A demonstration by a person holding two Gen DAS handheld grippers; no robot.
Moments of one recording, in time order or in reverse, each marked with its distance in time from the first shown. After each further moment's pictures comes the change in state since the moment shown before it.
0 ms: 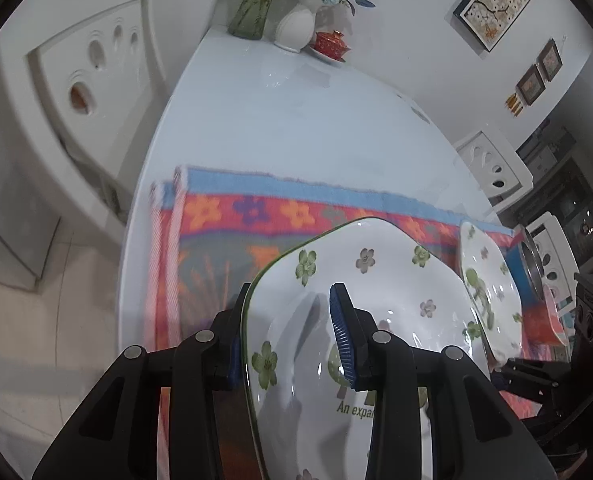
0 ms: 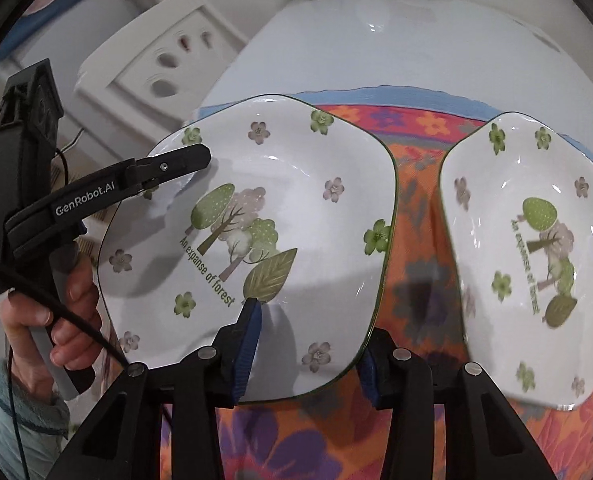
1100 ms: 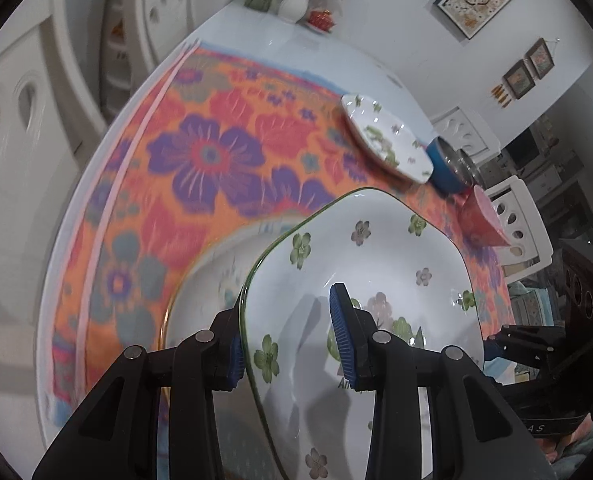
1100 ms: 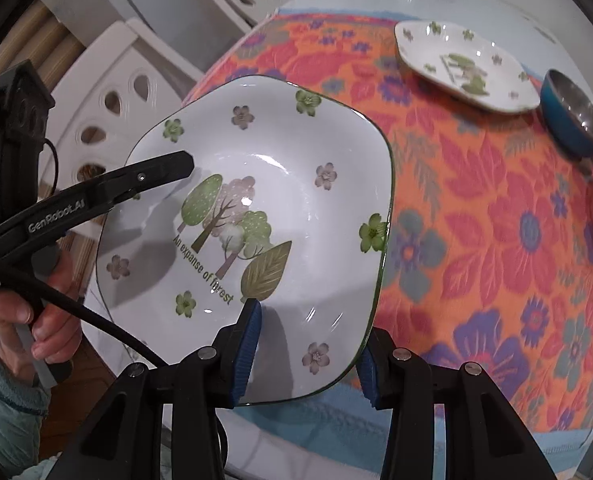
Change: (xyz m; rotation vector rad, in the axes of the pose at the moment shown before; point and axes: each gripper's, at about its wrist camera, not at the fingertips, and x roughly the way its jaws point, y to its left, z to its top) left arm -0.125 -0.120 -0.227 -0.150 0.027 0.021; right arm -0.118 0.008 -0.222 -0.165 0.163 0.003
